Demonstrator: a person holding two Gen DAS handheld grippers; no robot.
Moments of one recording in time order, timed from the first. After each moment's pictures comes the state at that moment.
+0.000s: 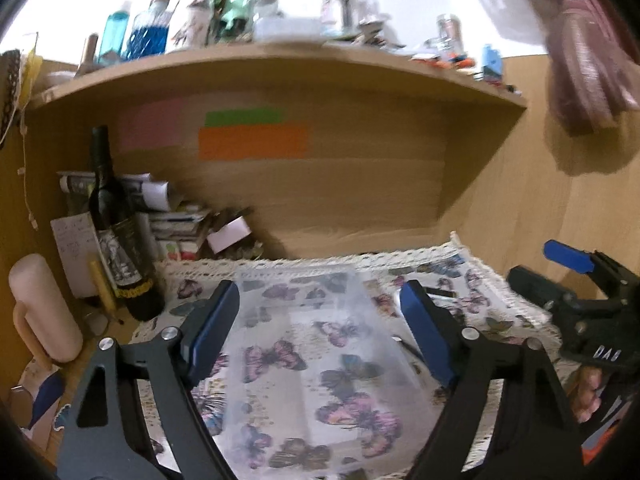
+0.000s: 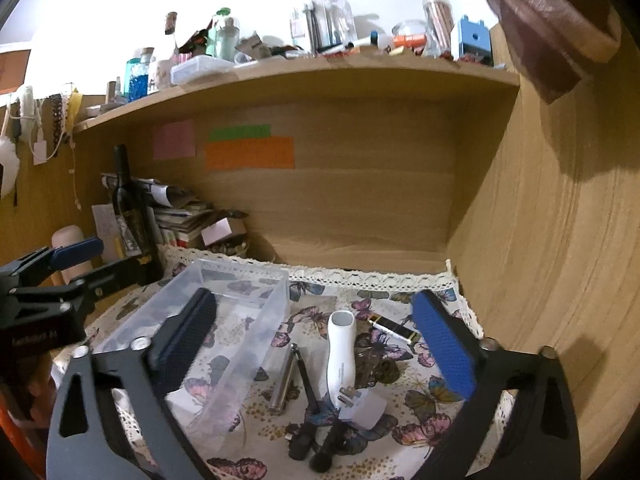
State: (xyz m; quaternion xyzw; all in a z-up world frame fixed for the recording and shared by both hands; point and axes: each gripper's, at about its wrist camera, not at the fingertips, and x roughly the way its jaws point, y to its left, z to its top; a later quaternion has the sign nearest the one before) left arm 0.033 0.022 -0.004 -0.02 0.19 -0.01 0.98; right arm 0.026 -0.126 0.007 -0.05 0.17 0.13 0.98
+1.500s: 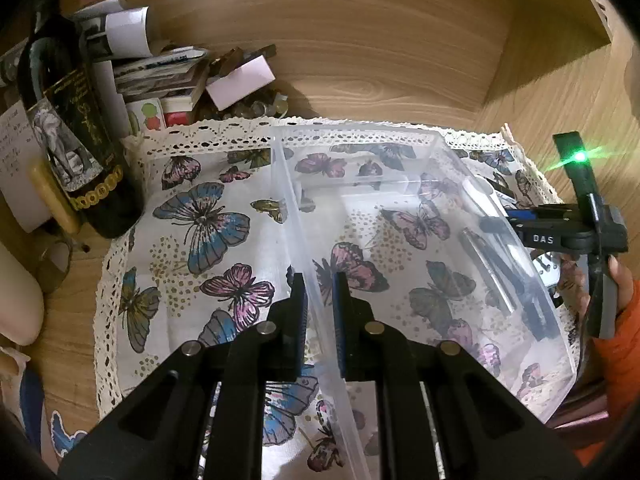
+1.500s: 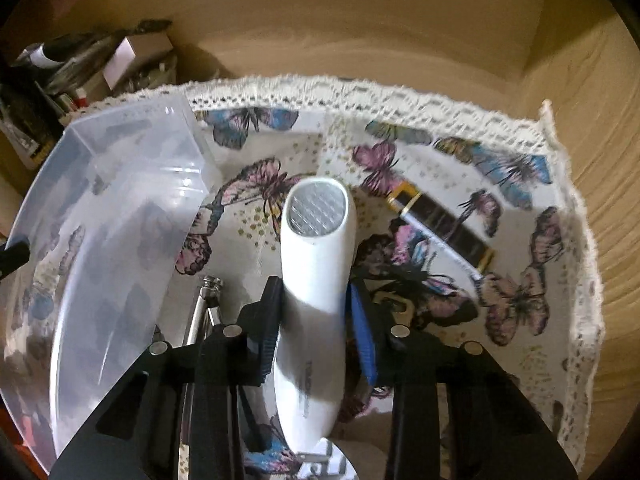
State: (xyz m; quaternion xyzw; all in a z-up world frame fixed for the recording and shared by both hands) left arm 0.127 0.101 -0.091 -0.04 0.42 -0.06 0.90; right arm 0.210 -0.122 -0.112 -0.07 0.51 0.12 0.85
